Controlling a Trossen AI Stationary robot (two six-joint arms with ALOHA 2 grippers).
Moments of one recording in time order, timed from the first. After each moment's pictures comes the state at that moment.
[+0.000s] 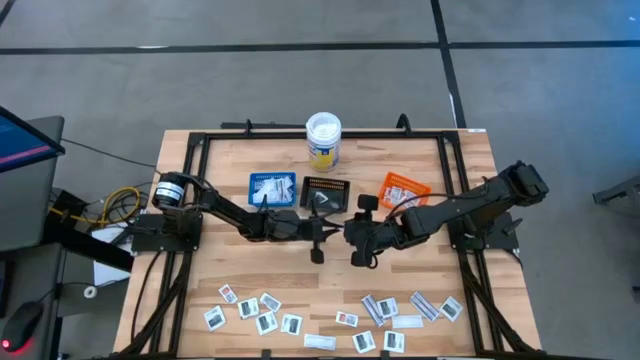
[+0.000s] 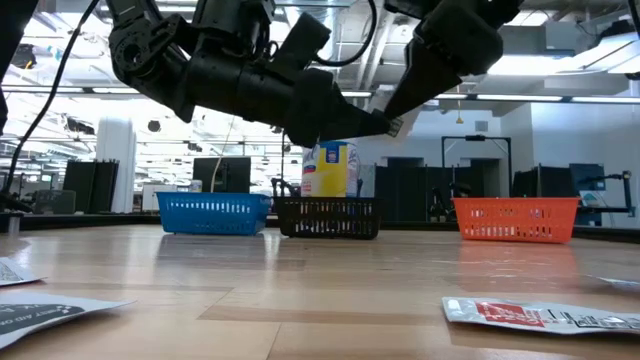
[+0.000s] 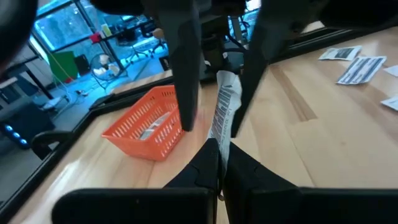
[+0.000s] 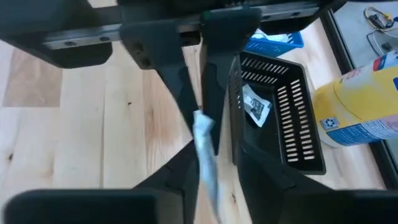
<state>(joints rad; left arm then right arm) -0.16 1.75 0.81 0.95 -0.26 0.35 0.31 1.56 1.07 -0.45 0.55 0.12</state>
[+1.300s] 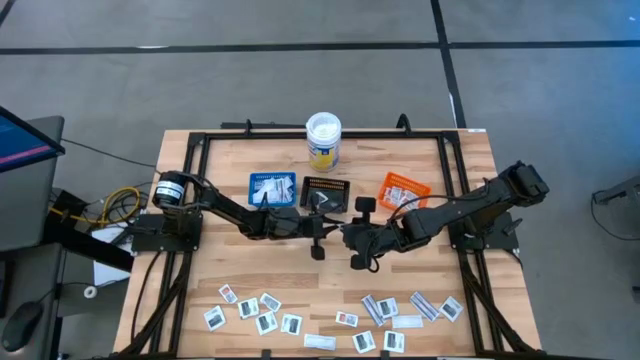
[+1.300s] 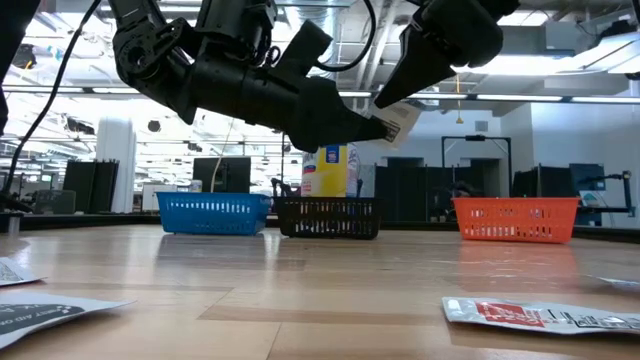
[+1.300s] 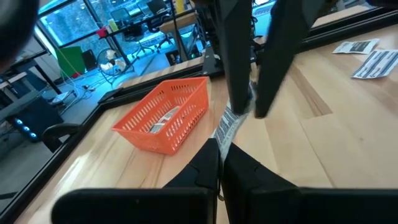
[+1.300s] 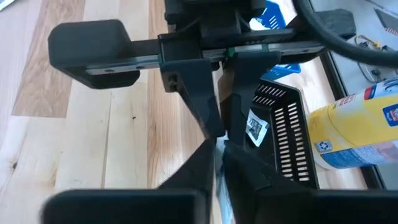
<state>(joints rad) -0.14 1.75 0.80 0.94 -0.28 0.35 0.34 1.56 1.07 -0.38 0.57 0.05</state>
